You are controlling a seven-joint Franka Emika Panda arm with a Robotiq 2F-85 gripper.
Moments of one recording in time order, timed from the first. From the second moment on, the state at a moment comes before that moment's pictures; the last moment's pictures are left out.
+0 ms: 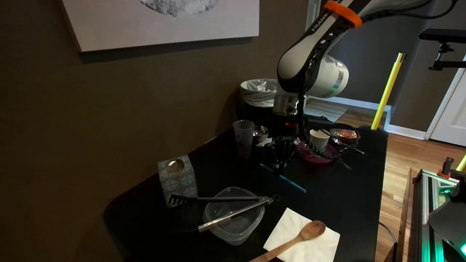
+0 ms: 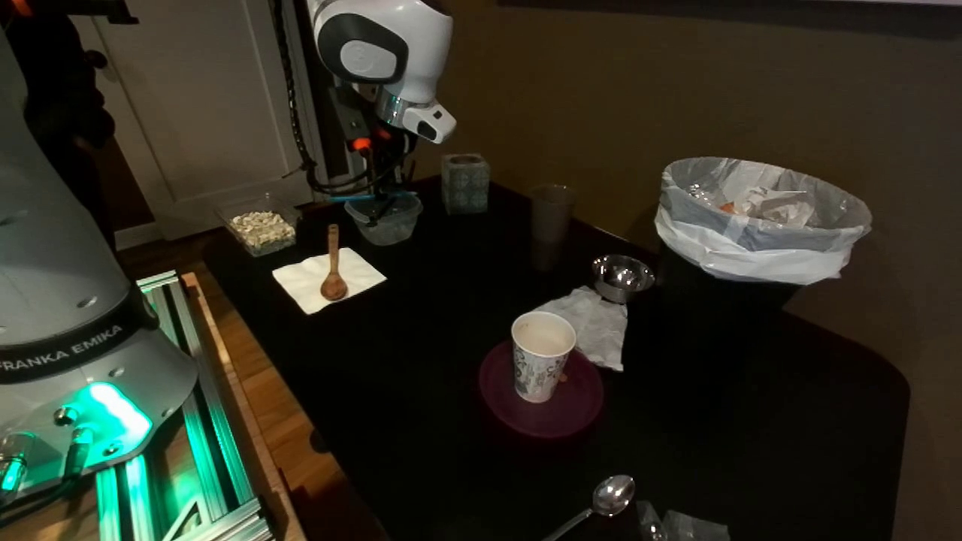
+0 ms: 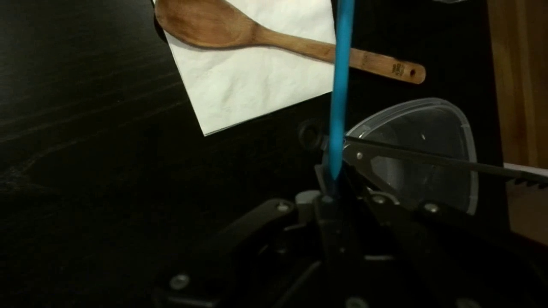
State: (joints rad) arm 0.00 0.11 0.25 -2.49 0.62 2.48 -0.08
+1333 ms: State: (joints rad) arm 0.30 0.08 0.36 -2.42 1.28 2.64 -0.86
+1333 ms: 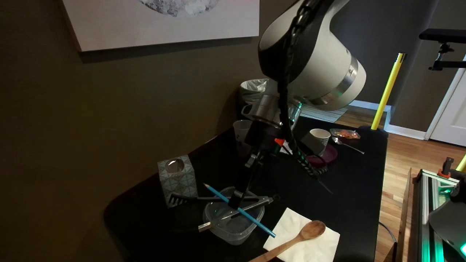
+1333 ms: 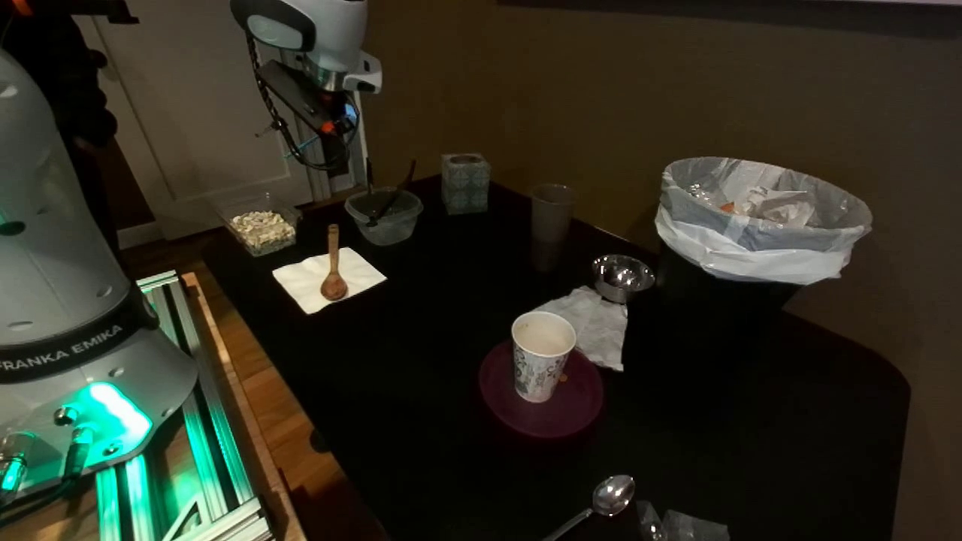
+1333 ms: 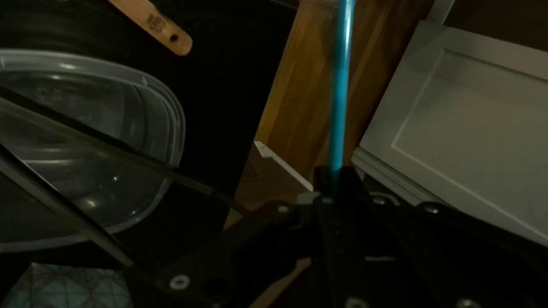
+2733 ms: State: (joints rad) arm 0.27 0.42 0.32 -2.06 1.66 2.71 -1.75
